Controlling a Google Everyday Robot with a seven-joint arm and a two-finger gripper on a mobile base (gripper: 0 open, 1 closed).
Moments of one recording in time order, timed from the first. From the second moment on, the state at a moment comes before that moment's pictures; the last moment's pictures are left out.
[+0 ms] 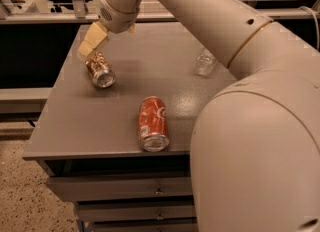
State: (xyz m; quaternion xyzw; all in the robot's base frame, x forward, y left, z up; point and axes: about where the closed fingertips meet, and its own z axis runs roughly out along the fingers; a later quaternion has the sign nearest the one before) arm 0.685 0.123 0.914 -0.43 0.86 0.14 0.22
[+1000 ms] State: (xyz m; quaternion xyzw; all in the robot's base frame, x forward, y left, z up) arm 0.672 0.169 0.863 -0.35 0.92 0.07 0.14
